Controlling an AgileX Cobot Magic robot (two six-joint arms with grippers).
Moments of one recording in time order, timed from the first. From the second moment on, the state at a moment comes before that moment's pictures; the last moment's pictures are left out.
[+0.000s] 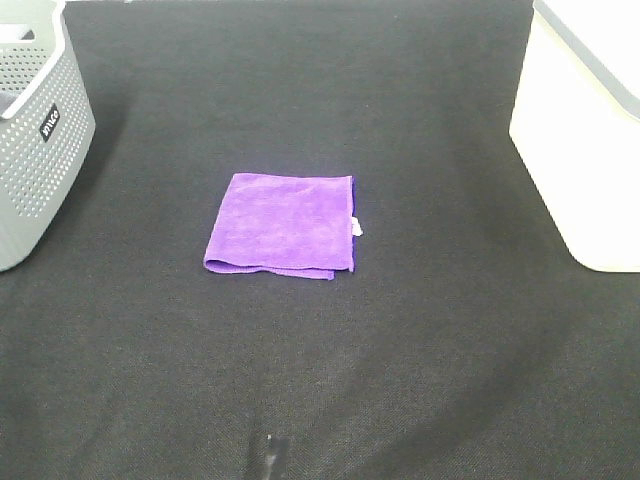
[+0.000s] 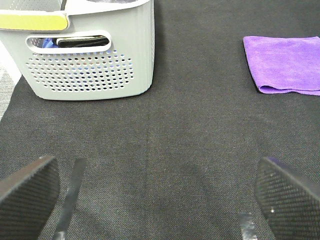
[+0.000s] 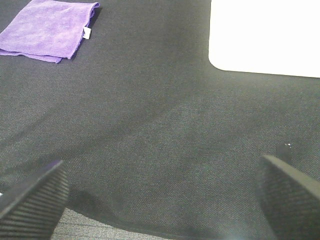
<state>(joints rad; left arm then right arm) -0.01 0.00 -0.49 0.06 1.05 -0.04 0.07 0.00 -0.46 0.06 1.11 -0.06</state>
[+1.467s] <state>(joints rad) -0.01 0.00 -0.49 0.06 1.05 -0.04 0.07 0.00 -0.46 0.06 1.11 -0.06</state>
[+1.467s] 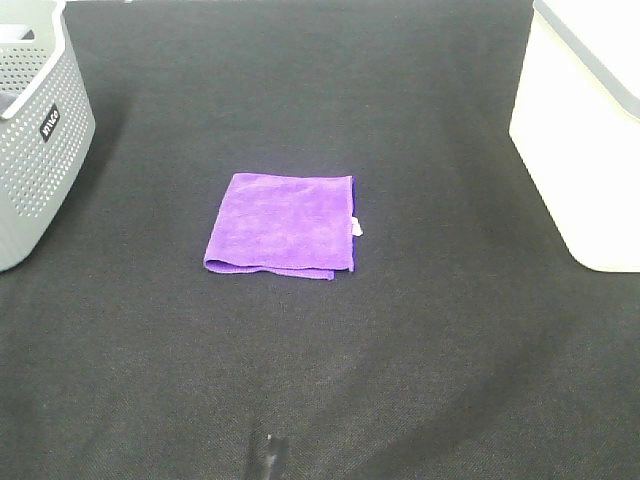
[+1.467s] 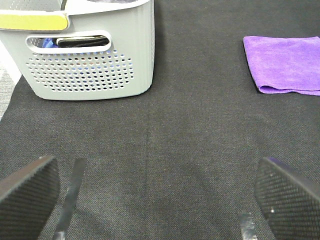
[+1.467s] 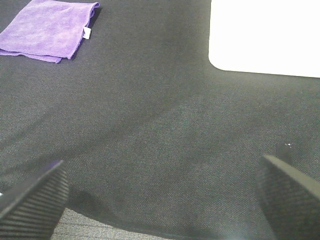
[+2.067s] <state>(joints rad) -0.01 0.00 -0.49 0.06 1.05 -0.04 0.07 0.00 -0.46 0.07 1.11 -0.06</state>
